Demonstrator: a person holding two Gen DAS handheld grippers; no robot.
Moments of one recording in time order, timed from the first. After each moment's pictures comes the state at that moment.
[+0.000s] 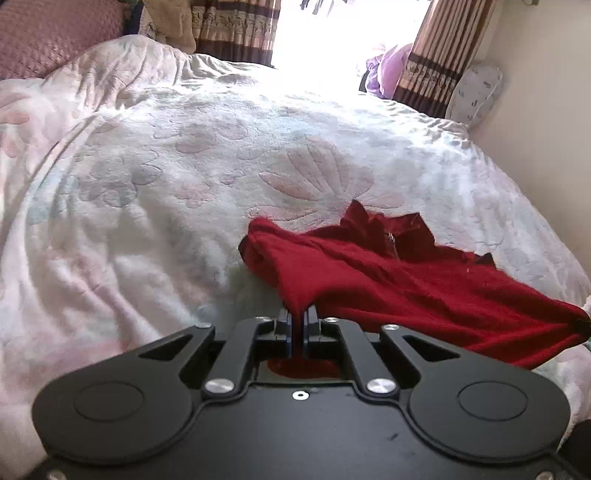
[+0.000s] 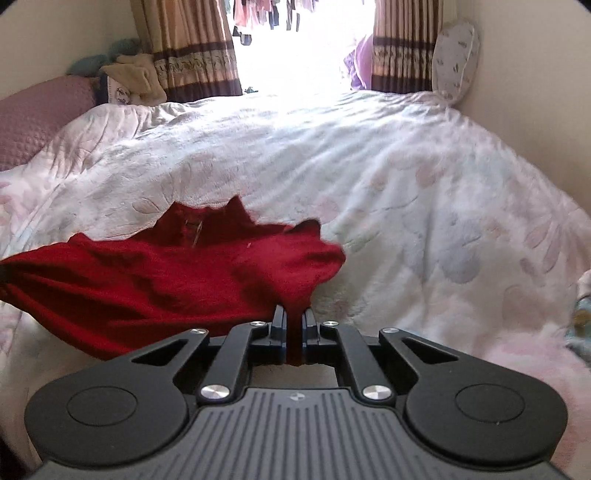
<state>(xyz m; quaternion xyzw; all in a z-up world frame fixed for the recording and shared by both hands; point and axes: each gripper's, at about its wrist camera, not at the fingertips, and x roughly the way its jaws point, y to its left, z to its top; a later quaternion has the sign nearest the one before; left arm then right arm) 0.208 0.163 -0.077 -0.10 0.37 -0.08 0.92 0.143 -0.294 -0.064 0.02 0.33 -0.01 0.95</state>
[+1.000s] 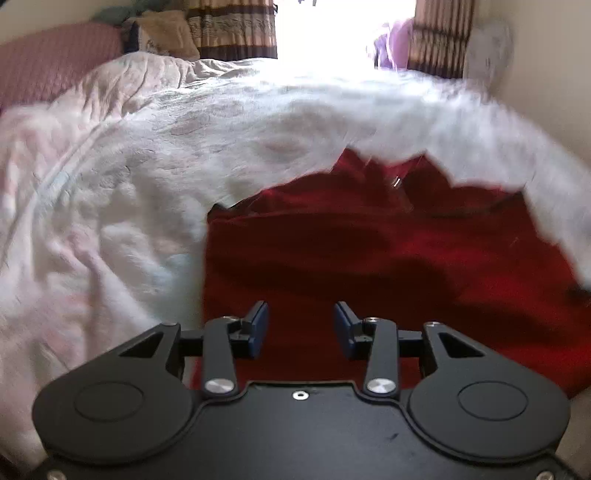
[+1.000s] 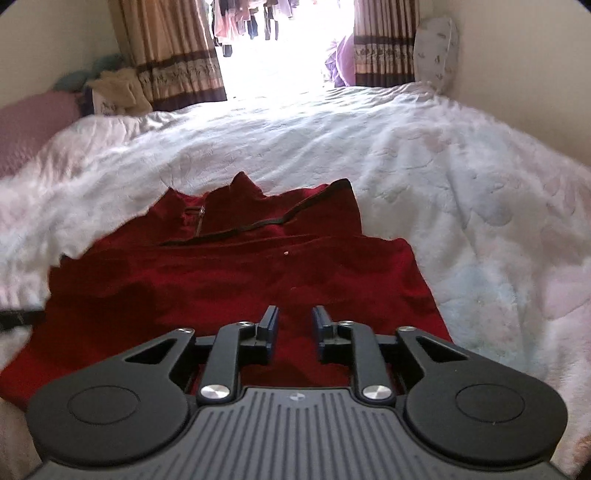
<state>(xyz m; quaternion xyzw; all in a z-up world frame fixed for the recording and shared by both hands) 0.200 0.066 -0.164 0.01 0.37 -0.02 0.93 0.164 -0.254 -0.153 0.07 0.30 -0.03 0.95</state>
